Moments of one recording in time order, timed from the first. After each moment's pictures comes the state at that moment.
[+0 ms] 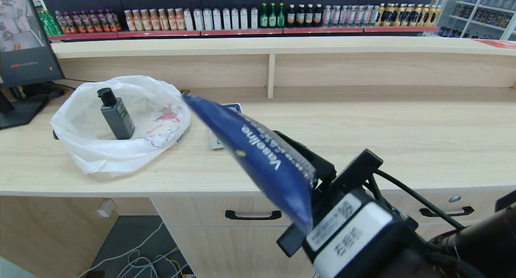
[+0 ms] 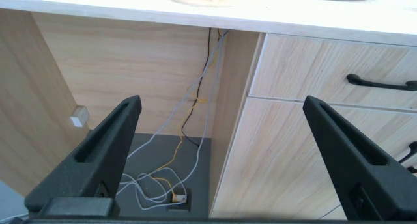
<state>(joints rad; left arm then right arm) 0.00 0.00 0.00 0.00 0.01 -0.01 1.12 1.73 -0.58 -1.57 -0.30 -0.92</state>
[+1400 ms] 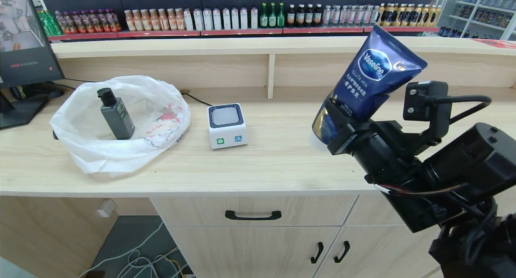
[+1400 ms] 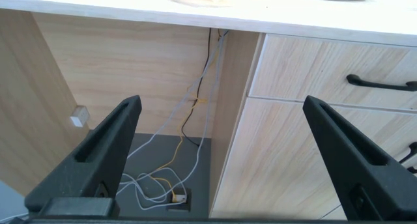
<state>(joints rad) 0.00 0.00 0.00 0.00 0.01 -0.01 0.70 1.77 -0.62 -1.57 -0.31 0.02</state>
